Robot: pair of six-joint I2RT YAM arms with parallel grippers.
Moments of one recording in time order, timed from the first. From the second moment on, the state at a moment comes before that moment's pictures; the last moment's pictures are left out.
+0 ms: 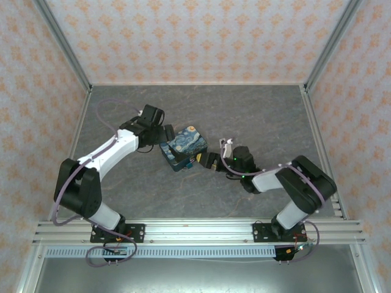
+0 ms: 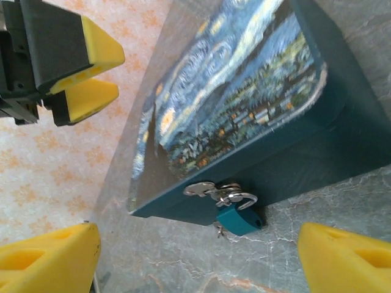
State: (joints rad) left arm -0.34 1.56 1.13 -0.62 -0.11 -0.60; right arm 0.63 1.63 0.40 0.91 -0.42 0.86
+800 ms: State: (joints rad) left arm -0.34 1.61 1.08 -0.57 -0.10 -0.56; right arm 0.71 1.93 0.50 1.19 -0.36 0.98
